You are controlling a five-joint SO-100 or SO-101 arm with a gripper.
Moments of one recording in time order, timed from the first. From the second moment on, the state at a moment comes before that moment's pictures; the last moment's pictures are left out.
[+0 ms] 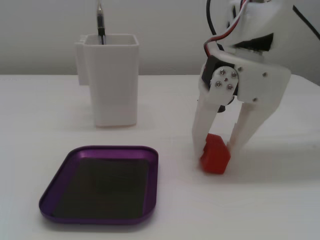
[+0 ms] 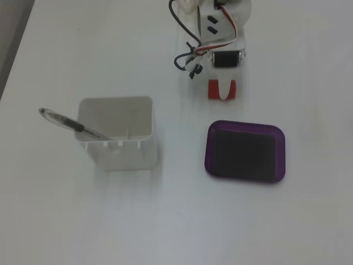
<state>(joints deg) -6.6 103.0 122.9 43.8 2.3</state>
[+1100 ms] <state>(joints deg) -5.7 149.3 136.8 54.1 -1.8</state>
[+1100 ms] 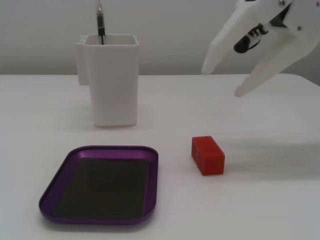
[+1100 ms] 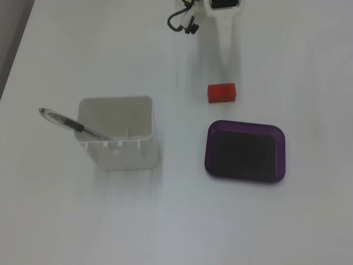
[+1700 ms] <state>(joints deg) -6.1 192.6 172.6 55.7 -0.4</state>
